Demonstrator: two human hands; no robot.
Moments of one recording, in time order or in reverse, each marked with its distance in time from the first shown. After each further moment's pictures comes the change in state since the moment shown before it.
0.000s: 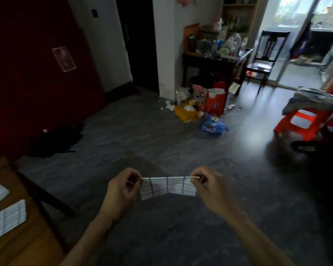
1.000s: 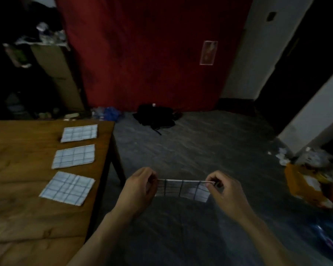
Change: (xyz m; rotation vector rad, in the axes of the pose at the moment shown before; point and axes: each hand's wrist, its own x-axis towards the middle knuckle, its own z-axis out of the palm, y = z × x) left_hand 0.150 -0.205 -0.139 0.283 0.428 -0.530; right_hand 0.385 -0.057 0.280 0.085 -0.665 -0.410
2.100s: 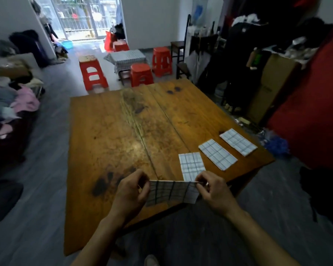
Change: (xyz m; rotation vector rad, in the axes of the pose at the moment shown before) left_hand -0.175 -0.054 -0.061 0.261 0.956 -0.905; right_hand 0.145 -0.175 0.259 0.117 -0.933 -0.961
